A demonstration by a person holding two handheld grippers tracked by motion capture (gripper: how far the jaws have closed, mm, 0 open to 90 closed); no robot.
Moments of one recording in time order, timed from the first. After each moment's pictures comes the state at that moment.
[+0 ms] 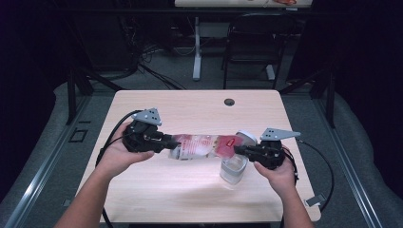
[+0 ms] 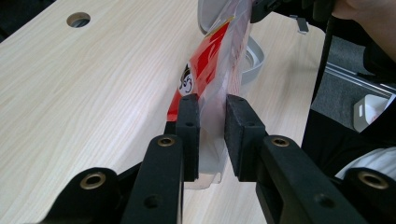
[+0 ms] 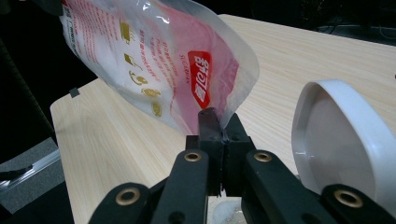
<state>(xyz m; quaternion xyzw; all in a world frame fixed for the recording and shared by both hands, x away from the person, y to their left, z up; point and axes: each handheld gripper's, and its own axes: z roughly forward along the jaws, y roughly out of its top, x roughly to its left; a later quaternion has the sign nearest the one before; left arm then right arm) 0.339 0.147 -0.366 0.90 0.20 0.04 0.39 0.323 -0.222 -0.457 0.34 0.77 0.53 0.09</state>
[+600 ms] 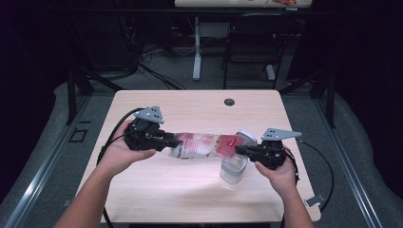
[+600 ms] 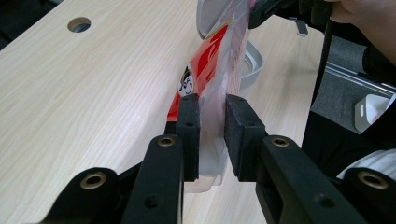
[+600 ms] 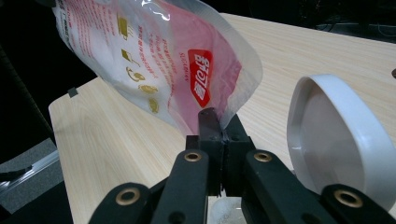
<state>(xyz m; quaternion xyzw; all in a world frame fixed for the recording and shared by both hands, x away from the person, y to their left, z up) 0.340 0.142 -0.360 0.90 0.19 0.05 0.38 0.323 -0.224 -0.459 0.34 0.77 0.53 0.09</state>
